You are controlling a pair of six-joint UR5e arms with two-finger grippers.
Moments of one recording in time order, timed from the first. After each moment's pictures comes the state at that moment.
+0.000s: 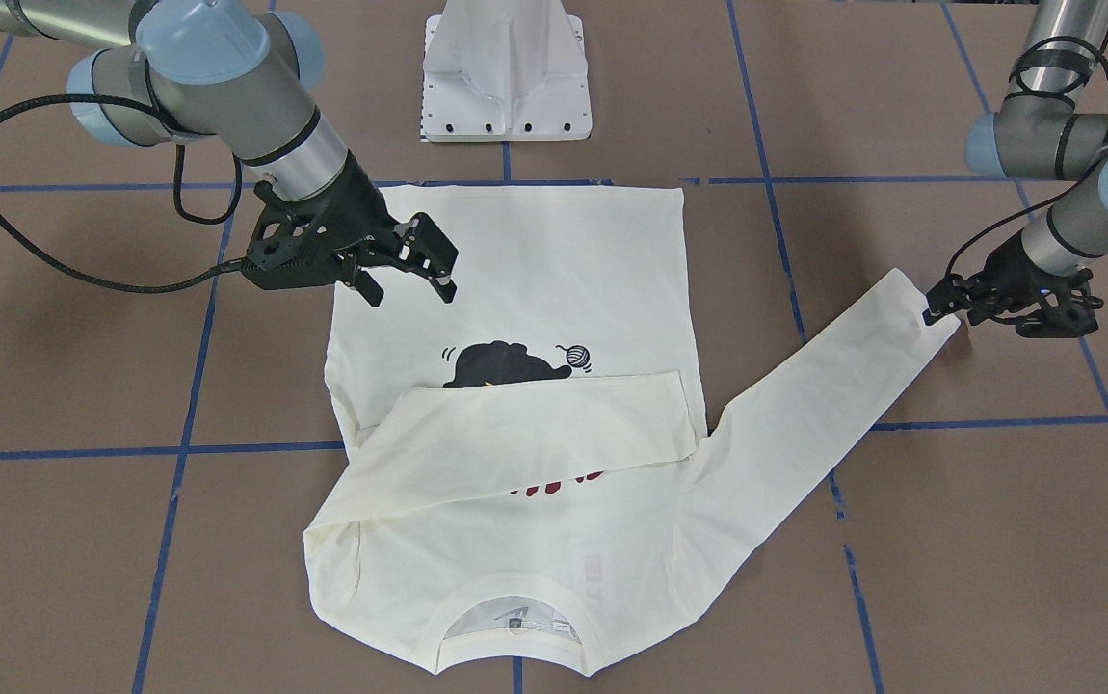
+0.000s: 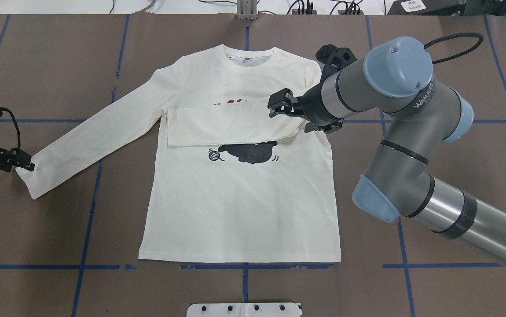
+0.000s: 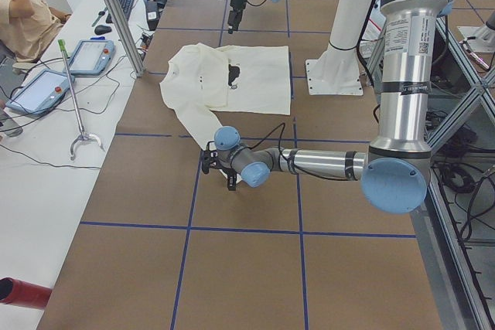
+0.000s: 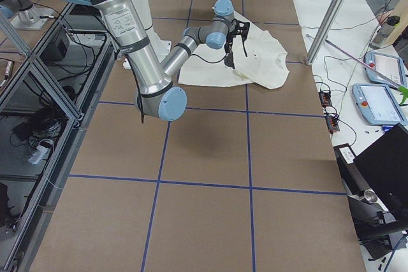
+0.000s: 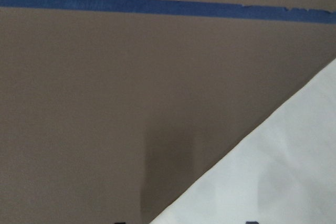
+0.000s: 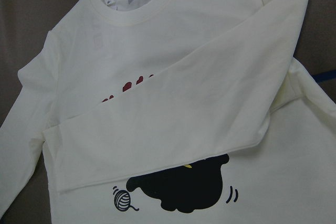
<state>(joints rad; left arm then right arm) -0.98 -1.57 -1.49 -2.25 -2.26 -0.82 0.69 -1.03 1.78 -1.19 1.98 1.50</state>
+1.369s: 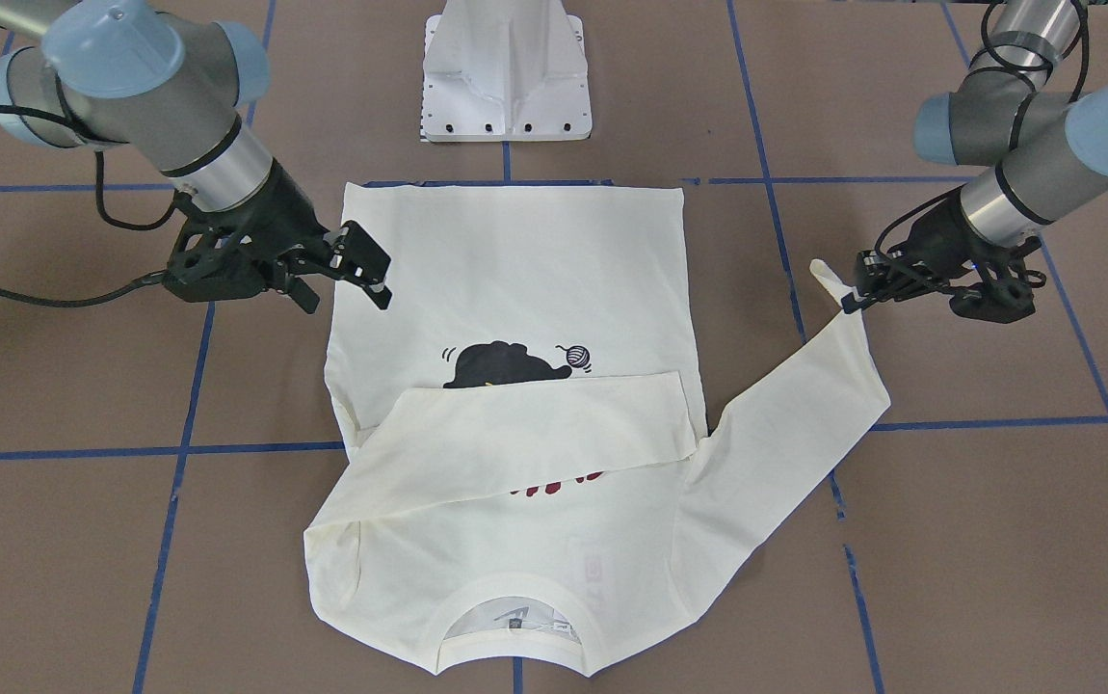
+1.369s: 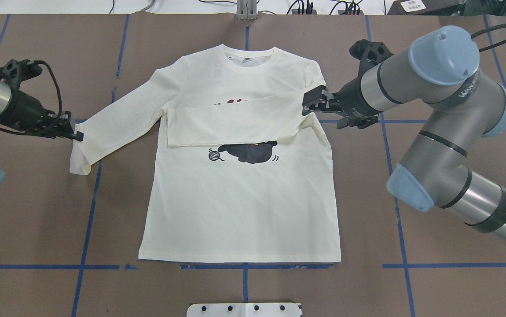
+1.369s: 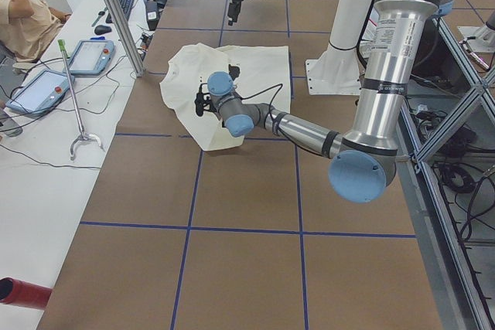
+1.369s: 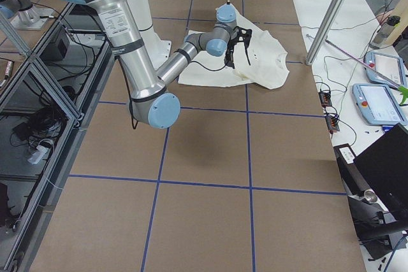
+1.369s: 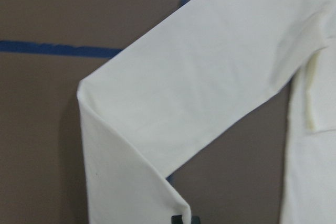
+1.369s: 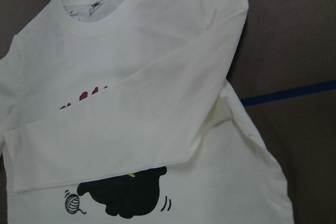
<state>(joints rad) -0.97 -1.80 -1.69 -2.23 -2.39 -1.19 0.81 -1.17 1.83 -1.18 2.11 1.34</state>
